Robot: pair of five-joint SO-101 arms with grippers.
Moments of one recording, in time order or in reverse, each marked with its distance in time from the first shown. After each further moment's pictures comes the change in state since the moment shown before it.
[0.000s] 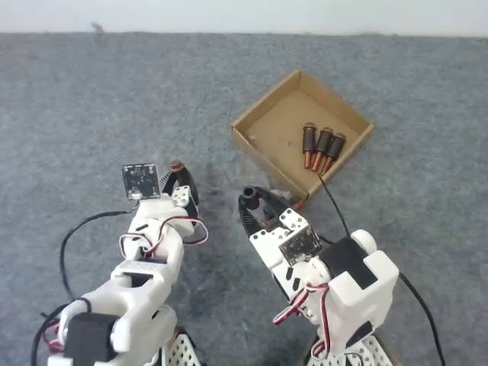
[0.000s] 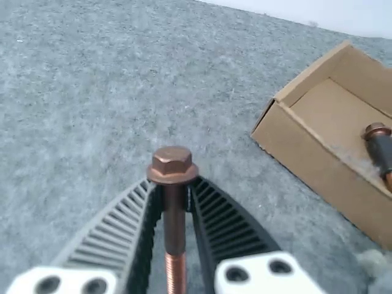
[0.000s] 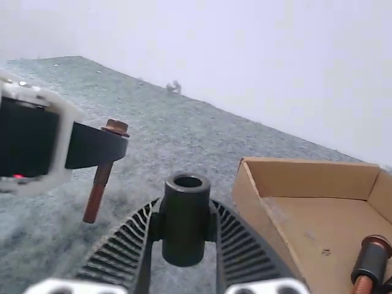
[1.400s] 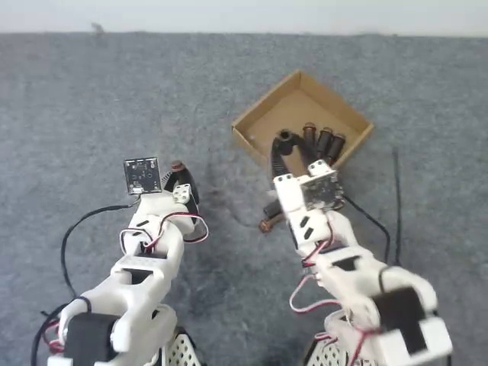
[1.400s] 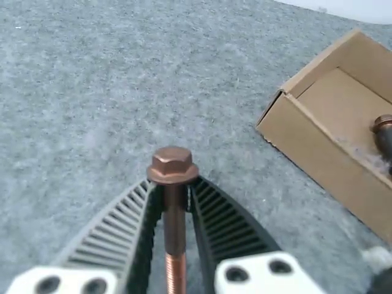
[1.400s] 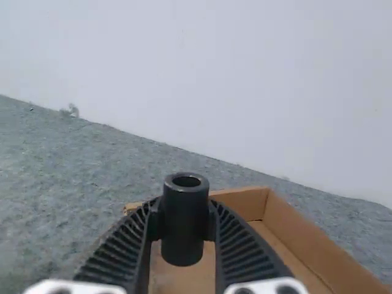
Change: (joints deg) left arm -0.2 0.0 -2.4 5.5 0.0; right arm 13.8 -22.2 -13.0 32.3 0.2
